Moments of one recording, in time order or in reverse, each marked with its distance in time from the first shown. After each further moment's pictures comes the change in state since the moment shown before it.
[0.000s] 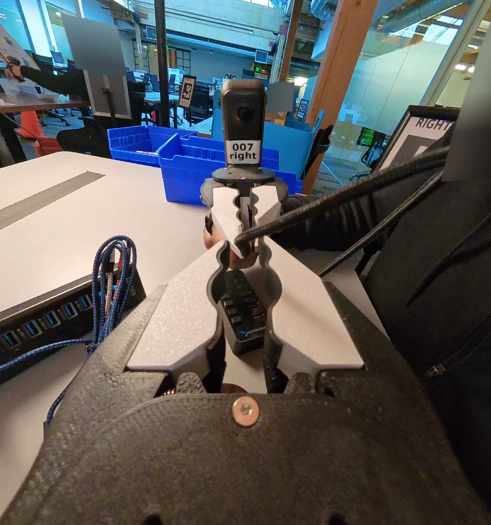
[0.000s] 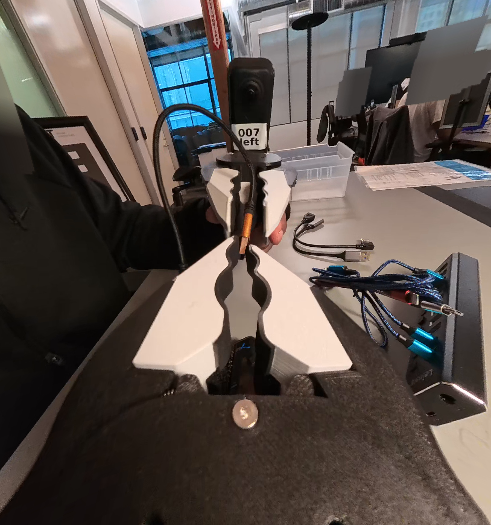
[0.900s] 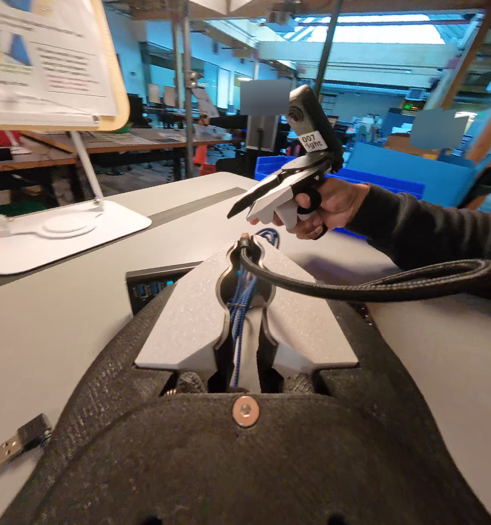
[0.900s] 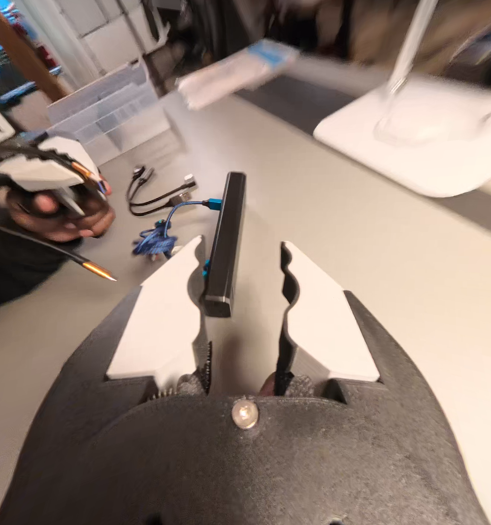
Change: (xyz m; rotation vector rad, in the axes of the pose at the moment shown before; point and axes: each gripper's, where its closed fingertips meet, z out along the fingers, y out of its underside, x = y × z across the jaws) left arm -0.096 -0.003 -0.049 0.120 -0.505 0.010; right arm 0.177 0.019 -0.070 -0.288 0.505 0.270
